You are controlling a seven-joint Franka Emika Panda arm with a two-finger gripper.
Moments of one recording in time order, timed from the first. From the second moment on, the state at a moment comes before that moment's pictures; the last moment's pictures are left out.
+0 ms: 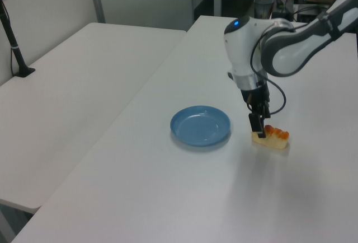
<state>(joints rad) 0.33 0.27 0.03 -1.93 0.00 1.93 0.30</state>
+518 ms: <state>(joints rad) 0.33 0.30 0.05 -1.93 -0.03 1.96 0.34</state>
